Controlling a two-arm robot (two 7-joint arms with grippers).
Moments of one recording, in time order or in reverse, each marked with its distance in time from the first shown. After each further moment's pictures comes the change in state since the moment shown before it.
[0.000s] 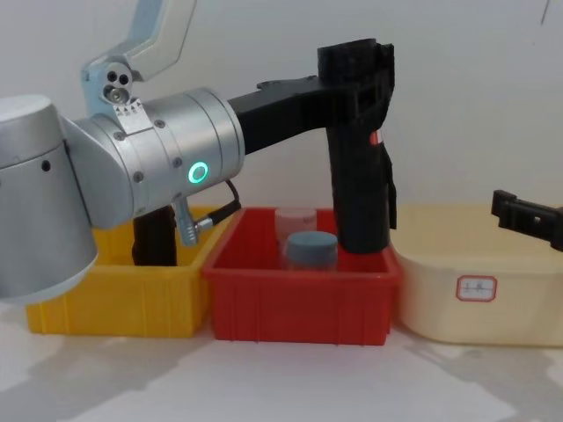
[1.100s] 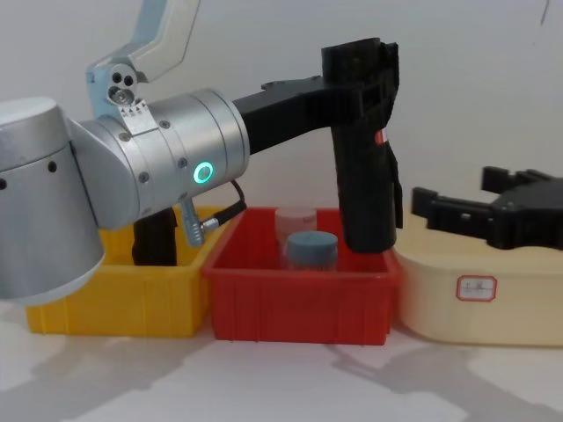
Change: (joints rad) left arm -0.006 -0.003 0.007 0.010 -0.016 -0.005 -0.002; right arm 0.084 0.068 -0.063 0.027 0.045 -0.002 0.260
